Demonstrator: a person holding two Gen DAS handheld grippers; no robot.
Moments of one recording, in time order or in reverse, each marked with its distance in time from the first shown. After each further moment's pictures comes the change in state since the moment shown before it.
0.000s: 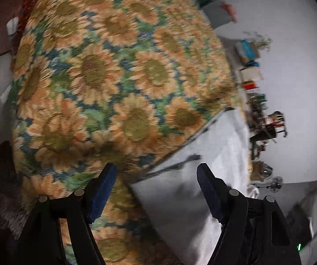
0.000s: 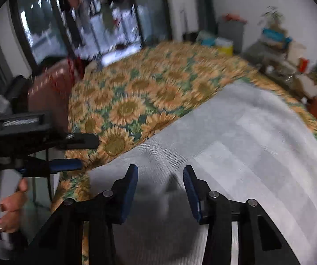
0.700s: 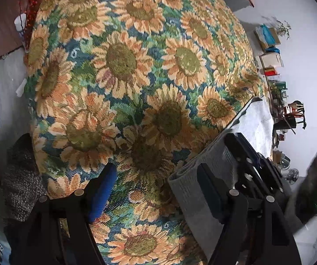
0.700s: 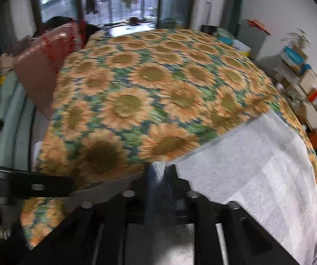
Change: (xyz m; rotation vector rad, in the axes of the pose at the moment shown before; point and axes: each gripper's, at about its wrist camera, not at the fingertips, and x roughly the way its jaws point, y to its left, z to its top) left arm -0.004 0.012 0.005 0.024 0.085 0.091; right arm 0.058 0.022 0.044 -0.177 0.073 -0.134
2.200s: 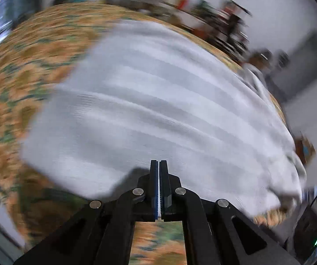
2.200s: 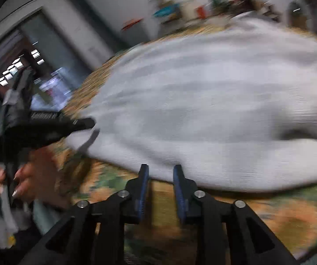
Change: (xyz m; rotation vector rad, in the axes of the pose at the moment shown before) left arm 0.045 -0.163 -0.157 0.867 0.066 -0.027; right arm -0.170 -0.052 -0.316 0.940 -0.235 -0.105
